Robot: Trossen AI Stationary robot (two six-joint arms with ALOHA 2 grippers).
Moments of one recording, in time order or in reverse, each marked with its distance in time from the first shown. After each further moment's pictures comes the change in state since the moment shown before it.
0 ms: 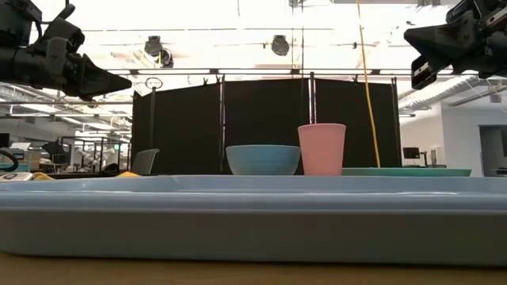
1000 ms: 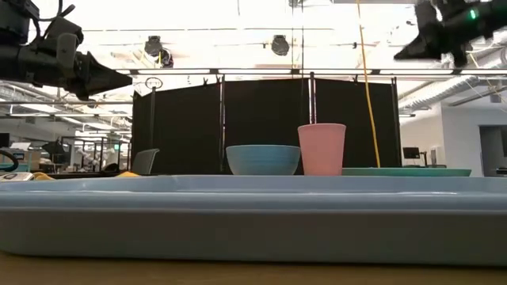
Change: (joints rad) left arm 0.000 0.000 0.000 0.043 -0.095 -0.050; right arm -0.042 0.286 0.485 -0.538 0.990 0.074
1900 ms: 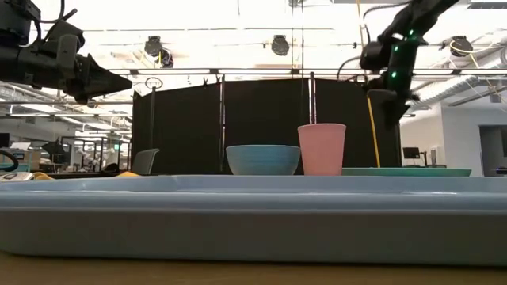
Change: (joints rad) left arm 0.000 0.000 0.000 -0.023 -0.009 -0.057; right arm -1.001 1.105 0.623 -0.589 -0.776 -0.505
